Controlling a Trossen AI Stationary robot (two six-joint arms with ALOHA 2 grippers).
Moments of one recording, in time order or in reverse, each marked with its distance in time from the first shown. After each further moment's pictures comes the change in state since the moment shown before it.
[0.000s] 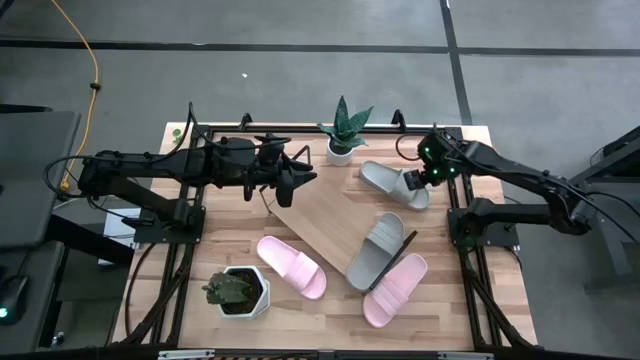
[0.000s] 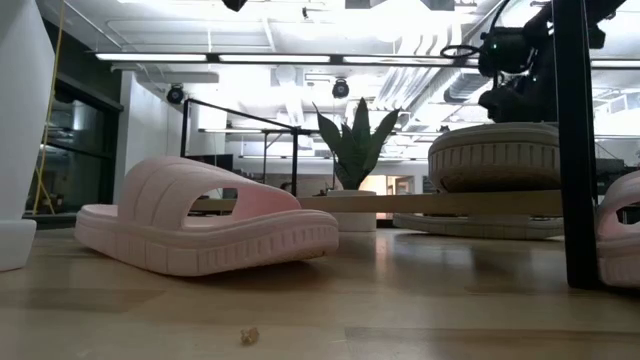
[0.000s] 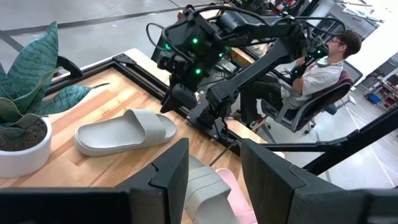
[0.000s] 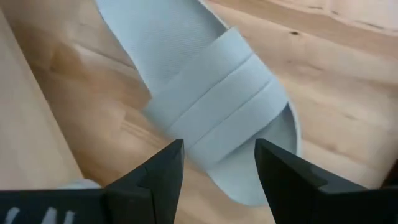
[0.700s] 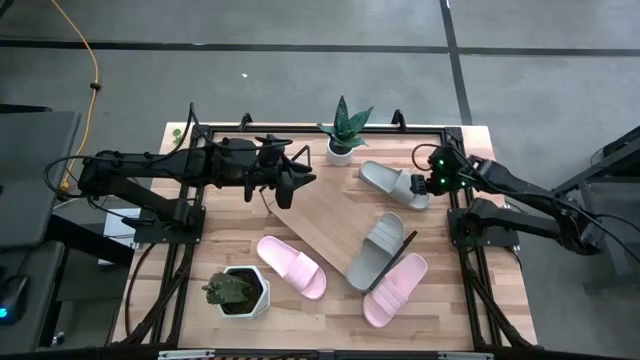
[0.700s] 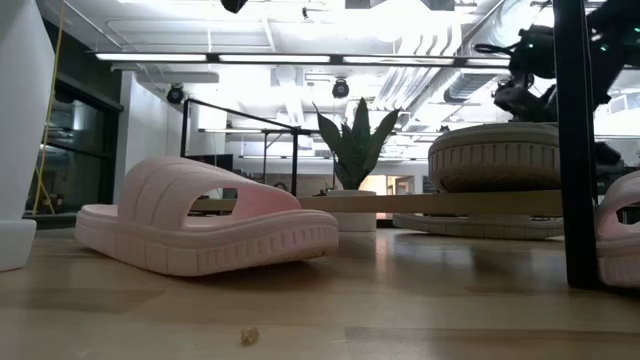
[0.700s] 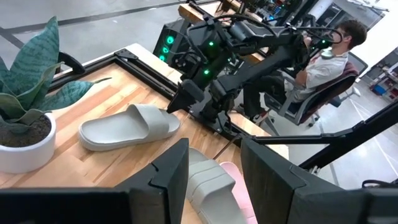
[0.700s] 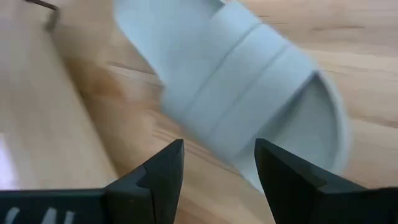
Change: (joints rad) left arm 0.000 0.000 0.000 -0.025 0.008 0.020; right arm -0.016 -0.270 -0.243 0.187 -0.103 0.226
